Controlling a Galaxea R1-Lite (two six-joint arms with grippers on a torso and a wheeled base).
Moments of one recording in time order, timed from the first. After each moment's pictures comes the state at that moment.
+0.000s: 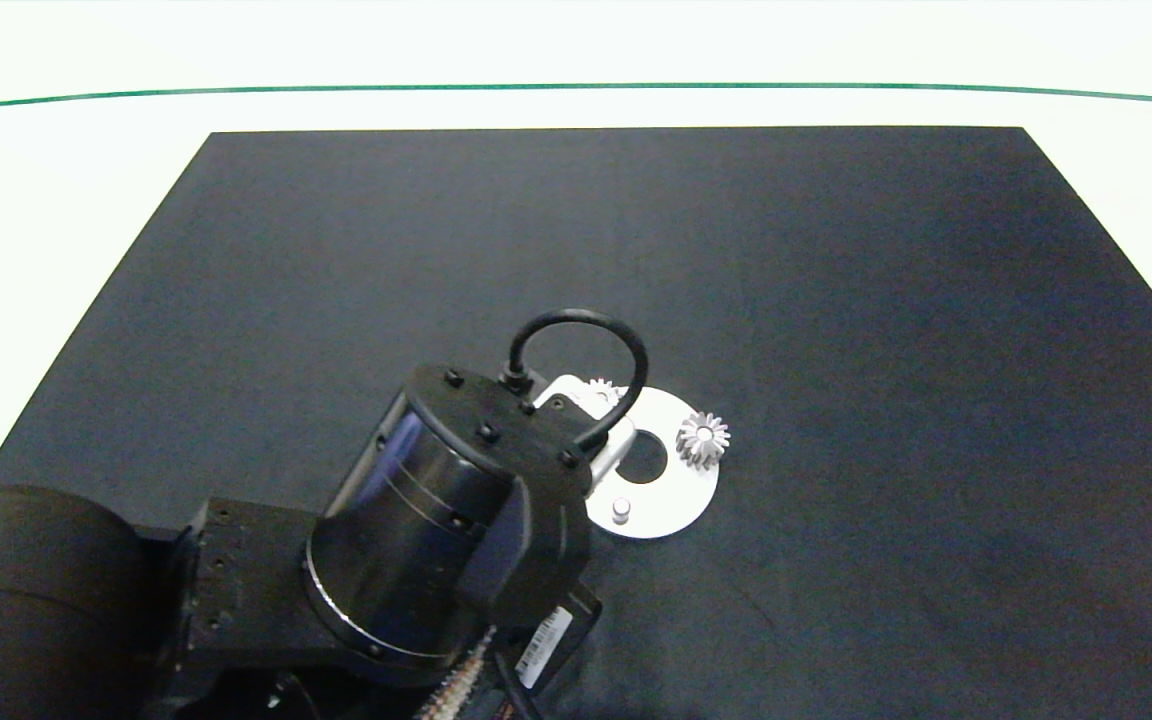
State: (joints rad) left arm -1.08 1.60 -1.02 0.09 0.59 0.04; right arm 0.14 0.26 -0.57 0.28 0.30 -0.15
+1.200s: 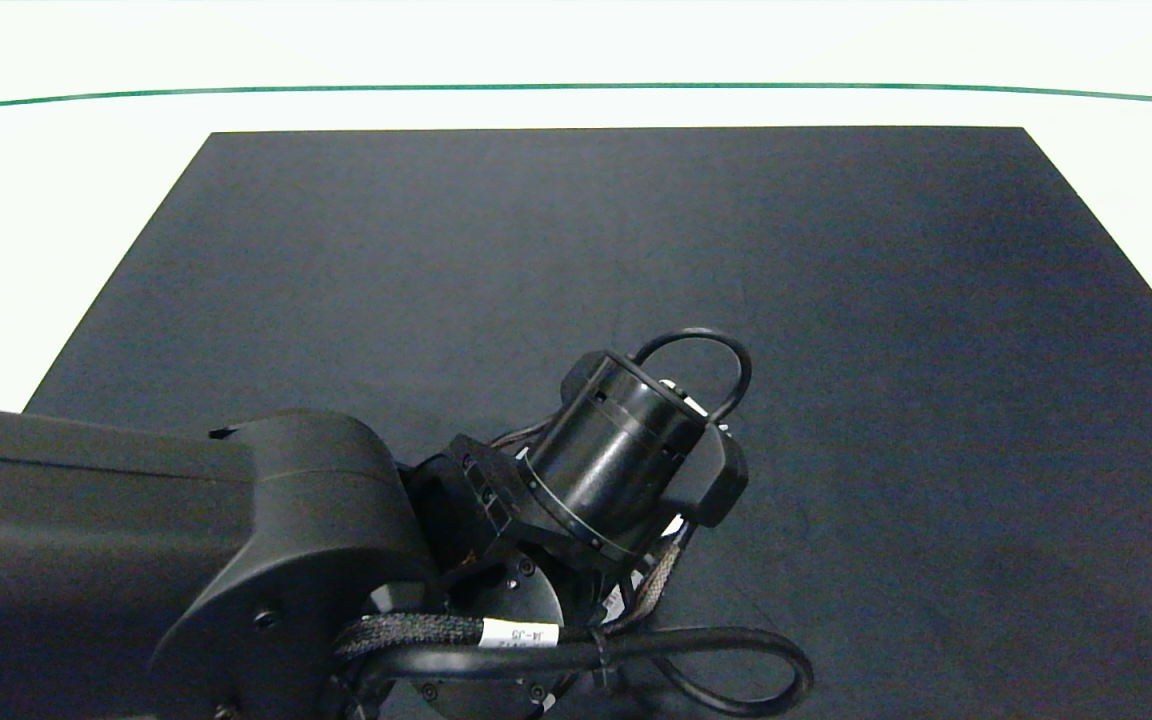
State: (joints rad) left arm -1.03 1.80 -1.26 0.22 0.59 0.10; right arm 0.14 0.24 -0.57 0.32 0.30 -0.15
